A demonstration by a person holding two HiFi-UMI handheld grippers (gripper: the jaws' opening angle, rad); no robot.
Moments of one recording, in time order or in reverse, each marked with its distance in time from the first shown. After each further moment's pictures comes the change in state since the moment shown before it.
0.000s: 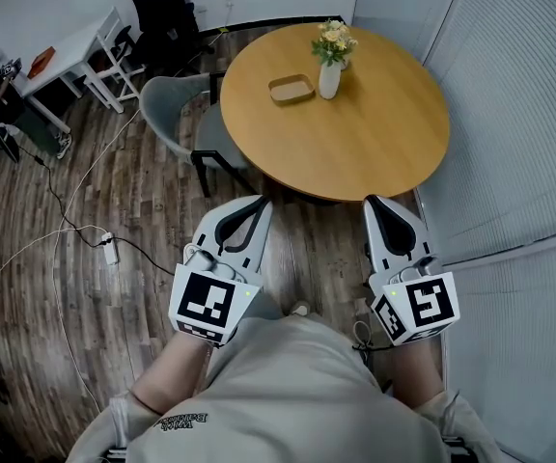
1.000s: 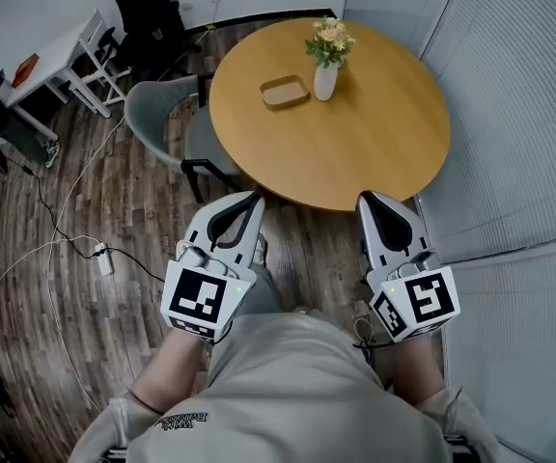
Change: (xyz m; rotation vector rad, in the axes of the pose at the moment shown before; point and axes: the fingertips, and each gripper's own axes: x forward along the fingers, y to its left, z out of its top) left arm 0.047 0.049 -0.023 -0.019 -0.004 -0.033; right arm 0.060 -0.016 -0.014 0.018 0.013 -0.006
